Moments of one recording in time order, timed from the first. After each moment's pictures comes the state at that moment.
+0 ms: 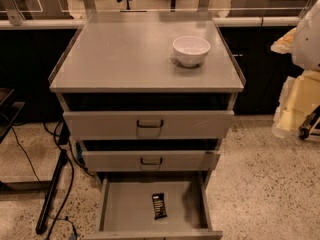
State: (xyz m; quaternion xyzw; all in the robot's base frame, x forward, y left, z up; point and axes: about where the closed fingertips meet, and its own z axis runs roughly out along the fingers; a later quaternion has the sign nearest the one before) arm 0.438 -0.217 0.976 -0.60 0.78 -0.03 0.16
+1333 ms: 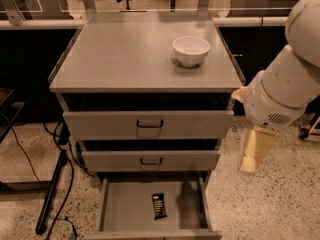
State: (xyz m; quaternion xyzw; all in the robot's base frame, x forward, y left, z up) arm 0.435 -0.180 0.862 -0.65 0.75 0.00 0.14
